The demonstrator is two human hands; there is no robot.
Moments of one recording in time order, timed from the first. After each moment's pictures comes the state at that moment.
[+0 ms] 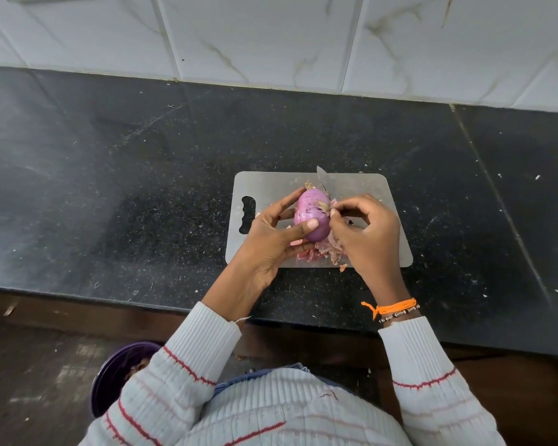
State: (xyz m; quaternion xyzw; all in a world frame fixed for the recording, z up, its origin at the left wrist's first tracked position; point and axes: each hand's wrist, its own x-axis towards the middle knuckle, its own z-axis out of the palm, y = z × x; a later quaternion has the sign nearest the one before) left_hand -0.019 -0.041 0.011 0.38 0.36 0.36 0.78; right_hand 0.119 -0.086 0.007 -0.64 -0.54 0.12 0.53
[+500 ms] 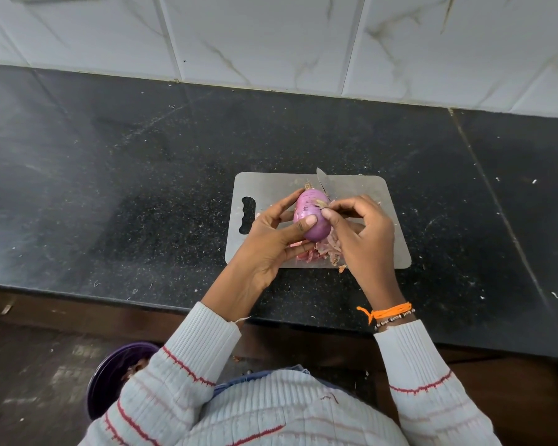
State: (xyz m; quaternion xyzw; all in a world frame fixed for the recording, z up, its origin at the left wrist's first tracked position) left_hand -0.019 -0.043 0.013 0.36 0.36 0.36 0.78; right_hand 0.112 -0.087 0.007 -0.64 -0.54 0.13 0.53
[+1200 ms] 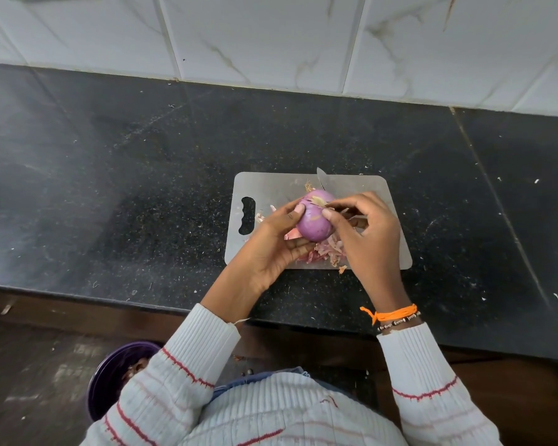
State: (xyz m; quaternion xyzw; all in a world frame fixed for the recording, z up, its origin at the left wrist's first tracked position) left_hand -0.019 -0.041 0.011 0.33 0.34 0.33 0.82; right_hand 0.115 -0.089 0.014 -0.64 -0.57 0.08 0.52
